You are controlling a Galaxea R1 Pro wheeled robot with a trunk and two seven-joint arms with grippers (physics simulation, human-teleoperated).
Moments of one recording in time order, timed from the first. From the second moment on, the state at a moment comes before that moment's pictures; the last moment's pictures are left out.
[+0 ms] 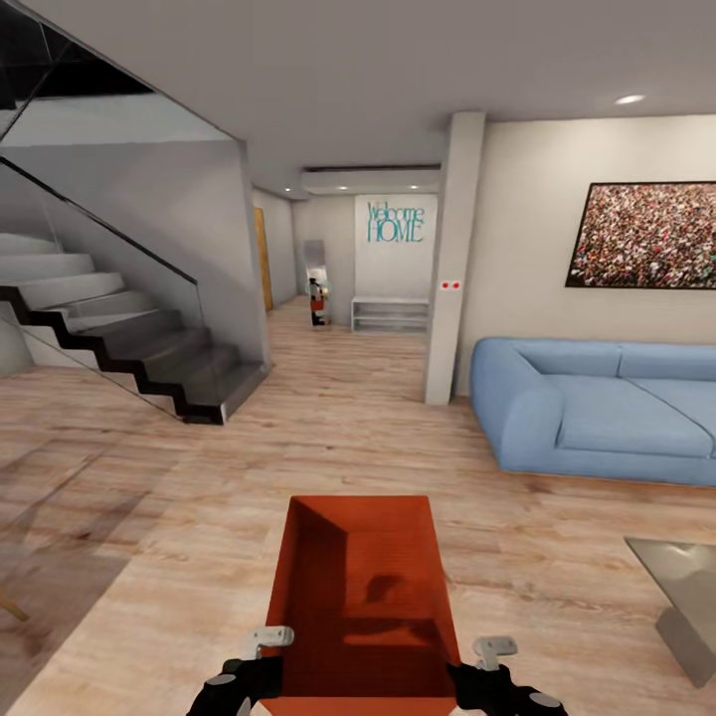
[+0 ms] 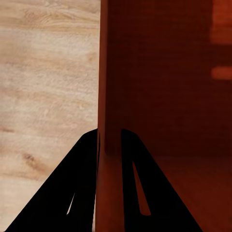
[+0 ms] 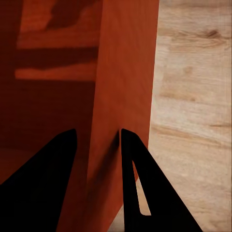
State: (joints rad) left arm -0.31 -0.09 -0.05 -0.62 0.06 0.25 0.09; right arm -0.39 -0.02 -0.08 -0.34 0.02 0.00 0.31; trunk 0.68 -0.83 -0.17
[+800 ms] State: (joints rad) left arm -0.31 -0.09 -0.05 -0.62 0.06 0.25 0.08; right arm -0.39 -0.02 -0.08 -0.34 0.02 0.00 0.31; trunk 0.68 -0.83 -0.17
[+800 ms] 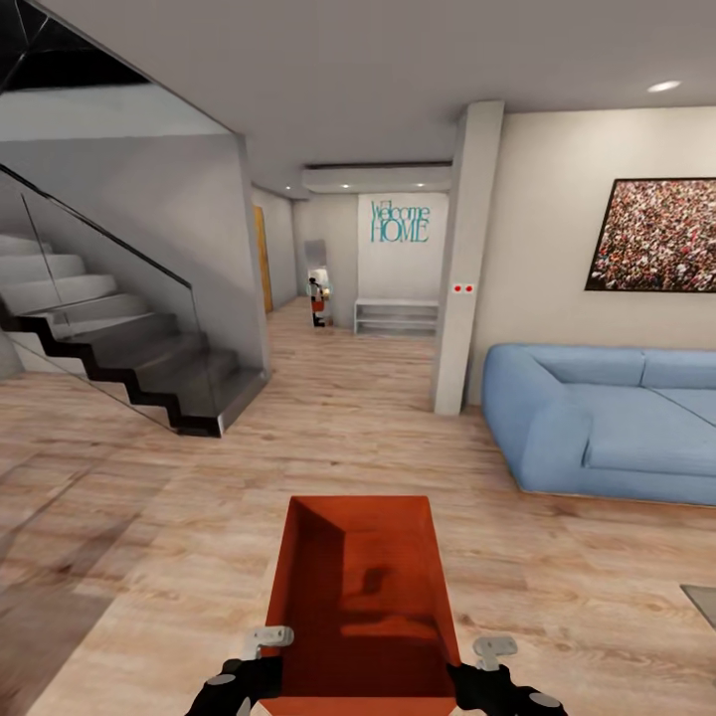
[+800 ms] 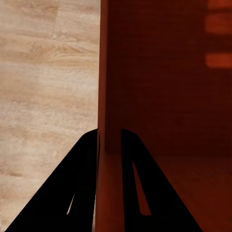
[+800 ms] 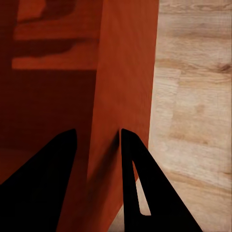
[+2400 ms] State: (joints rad) left arm -0.31 -0.09 -0.05 -0.62 0.06 0.25 0.09; right arm -0.39 -0.02 -0.08 -0.34 0.02 0.00 0.31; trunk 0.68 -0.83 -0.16
